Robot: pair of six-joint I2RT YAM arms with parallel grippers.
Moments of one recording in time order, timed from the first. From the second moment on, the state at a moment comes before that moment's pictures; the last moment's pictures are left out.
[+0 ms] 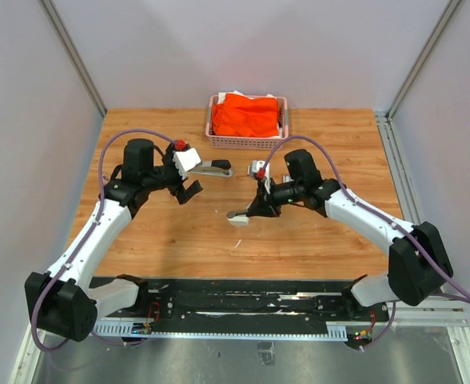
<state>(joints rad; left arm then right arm) -0.26 1.12 0.94 -0.35 0.54 0.65 0.58 1.40 0.95 -0.24 -0.86 -0.42</state>
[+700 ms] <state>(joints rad) -0.49 1.25 1.04 -0.38 0.45 0.76 0.39 1.66 1.10 -0.21 -1.02 0.18</state>
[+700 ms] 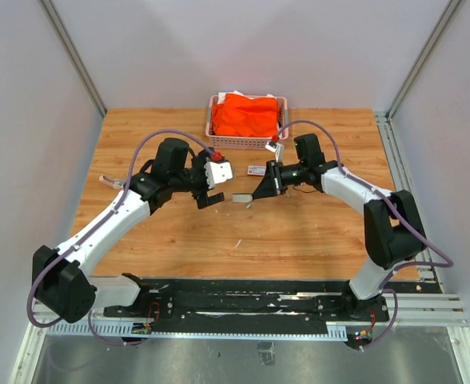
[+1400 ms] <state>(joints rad) -0.75 1.44 1.12 -0.44 0.26 0.83 0.36 1.75 1.09 -0.07 -1.09 0.50</state>
